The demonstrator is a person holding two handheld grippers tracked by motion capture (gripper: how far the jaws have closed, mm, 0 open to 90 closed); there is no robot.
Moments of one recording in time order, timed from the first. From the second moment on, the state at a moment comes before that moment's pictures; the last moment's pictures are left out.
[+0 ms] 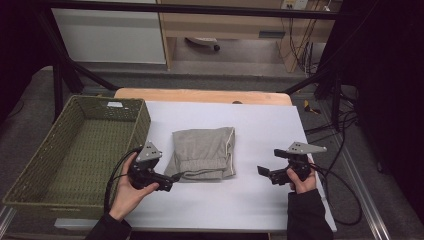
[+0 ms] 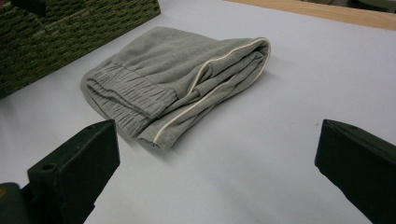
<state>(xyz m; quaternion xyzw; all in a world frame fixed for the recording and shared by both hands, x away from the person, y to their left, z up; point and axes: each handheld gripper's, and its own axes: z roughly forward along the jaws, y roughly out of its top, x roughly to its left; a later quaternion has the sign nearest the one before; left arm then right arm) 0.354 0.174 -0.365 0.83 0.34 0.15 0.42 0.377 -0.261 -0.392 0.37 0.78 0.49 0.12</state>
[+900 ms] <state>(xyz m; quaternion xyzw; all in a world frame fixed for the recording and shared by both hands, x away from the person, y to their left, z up) 0.383 0.151 -0.371 0.83 0.37 0.15 0.40 0.377 -0.260 -0.393 0.37 0.78 0.49 0.12</state>
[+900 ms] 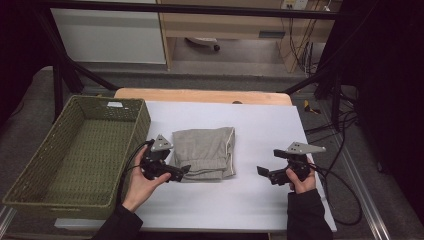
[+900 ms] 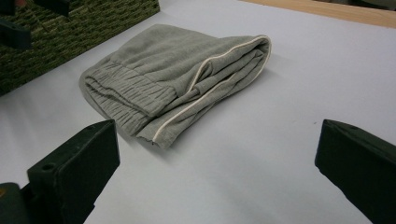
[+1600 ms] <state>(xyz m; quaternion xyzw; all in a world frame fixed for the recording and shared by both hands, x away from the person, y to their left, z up) 0.434 0.151 -0.396 0.81 0.43 0.15 0.37 0.378 -0.258 -0.395 0.37 0.78 0.49 0.12</state>
